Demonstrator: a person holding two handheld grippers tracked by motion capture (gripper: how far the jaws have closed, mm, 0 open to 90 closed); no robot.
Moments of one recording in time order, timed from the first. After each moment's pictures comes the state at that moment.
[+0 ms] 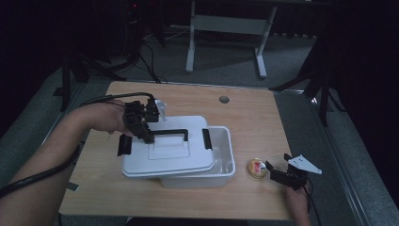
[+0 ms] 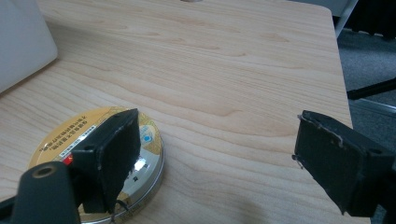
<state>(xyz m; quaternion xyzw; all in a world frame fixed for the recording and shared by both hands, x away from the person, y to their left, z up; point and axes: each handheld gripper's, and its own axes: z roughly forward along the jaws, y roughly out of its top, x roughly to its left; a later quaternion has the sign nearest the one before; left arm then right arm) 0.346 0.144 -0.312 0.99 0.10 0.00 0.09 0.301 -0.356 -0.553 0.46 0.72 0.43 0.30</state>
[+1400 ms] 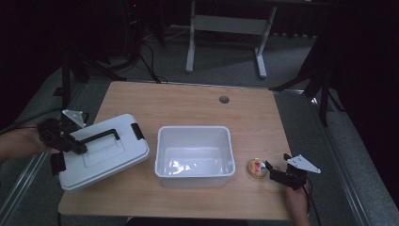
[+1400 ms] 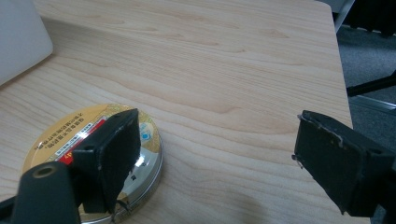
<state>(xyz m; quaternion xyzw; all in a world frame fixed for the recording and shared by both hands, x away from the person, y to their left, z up) 0.316 0.334 -0.375 0.95 0.30 0.01 0.12 0.302 -0.354 -0.553 0.46 0.72 0.42 0.30</state>
